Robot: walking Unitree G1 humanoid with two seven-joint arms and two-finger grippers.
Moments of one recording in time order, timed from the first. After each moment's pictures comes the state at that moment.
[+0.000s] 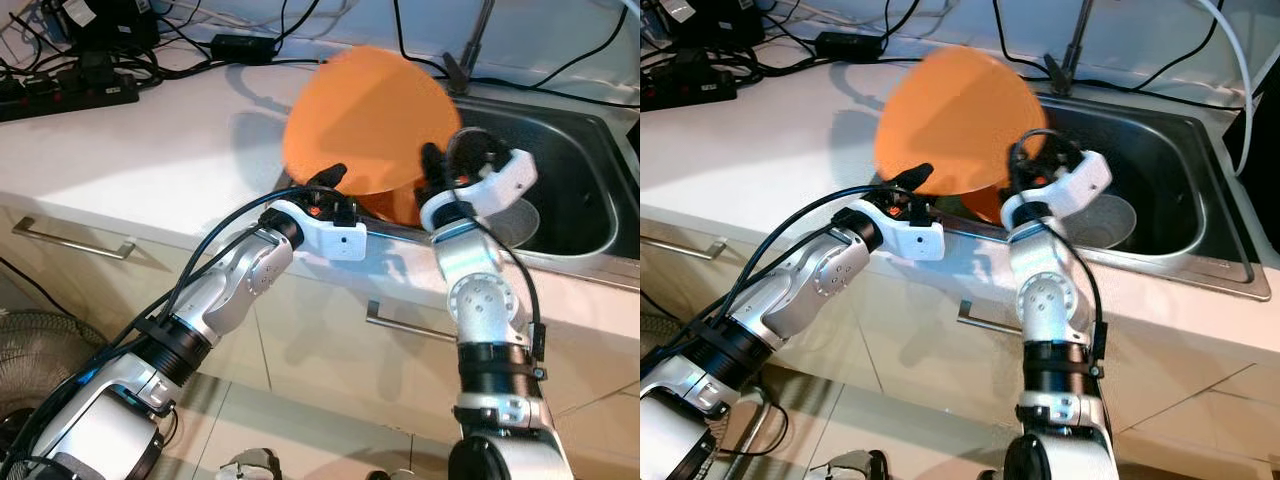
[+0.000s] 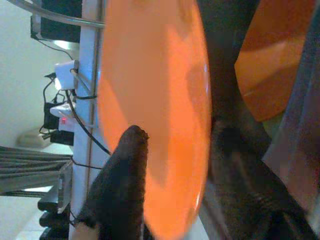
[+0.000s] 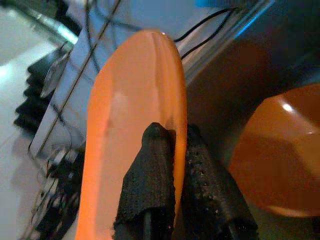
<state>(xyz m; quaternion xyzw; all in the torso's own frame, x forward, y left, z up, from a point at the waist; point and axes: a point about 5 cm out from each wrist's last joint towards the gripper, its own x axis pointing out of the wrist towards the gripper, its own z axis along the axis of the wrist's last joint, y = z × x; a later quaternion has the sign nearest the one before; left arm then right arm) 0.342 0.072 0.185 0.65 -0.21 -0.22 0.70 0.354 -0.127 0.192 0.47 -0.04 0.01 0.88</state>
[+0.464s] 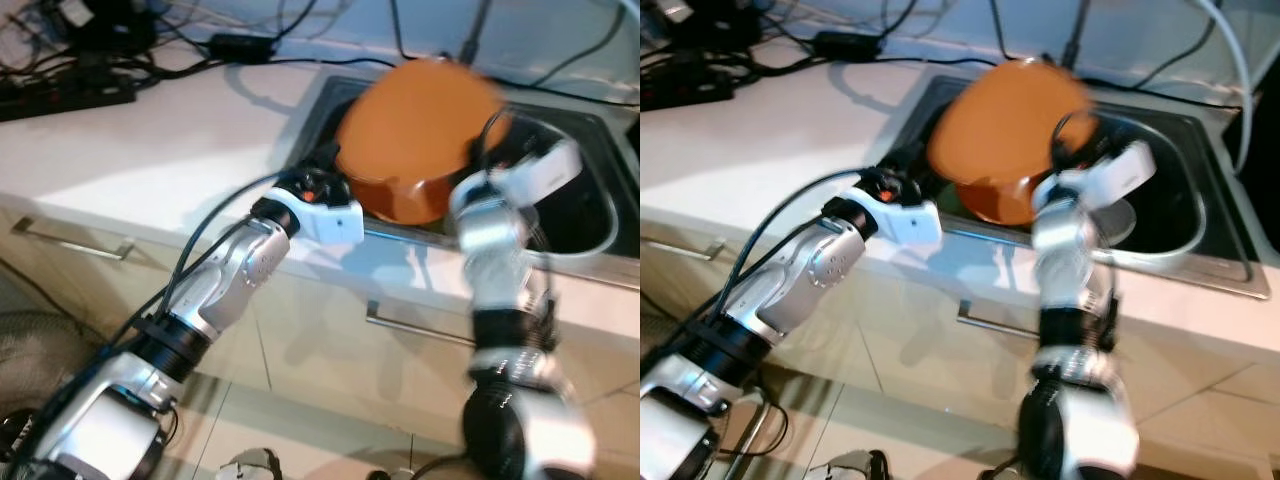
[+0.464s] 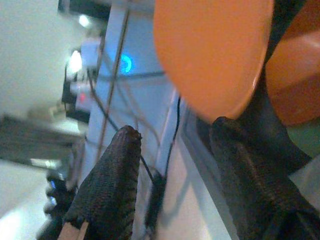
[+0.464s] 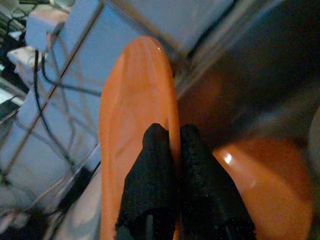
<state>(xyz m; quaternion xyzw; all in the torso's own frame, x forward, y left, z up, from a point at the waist) 0.346 0.081 0.199 0.59 -0.22 -0.18 0.75 0.378 -0.170 0.205 0.44 -0.09 -0.10 0.89</state>
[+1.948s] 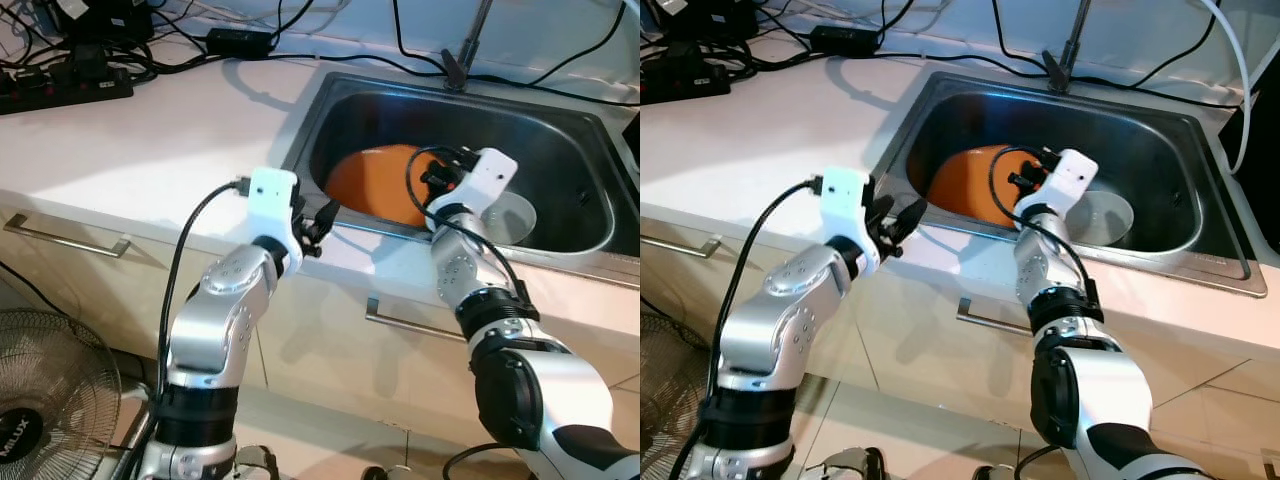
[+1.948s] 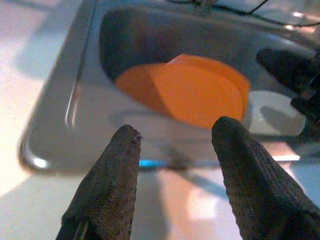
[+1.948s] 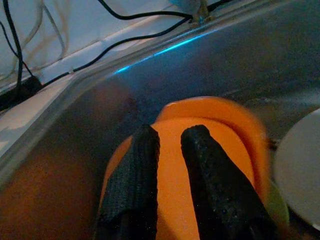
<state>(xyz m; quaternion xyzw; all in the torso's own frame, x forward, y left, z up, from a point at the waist) 0.307 0.084 0.176 -0.06 0.09 -0.22 0.97 0.394 -0.141 0.152 0.23 -0.01 -0.03 0.97</state>
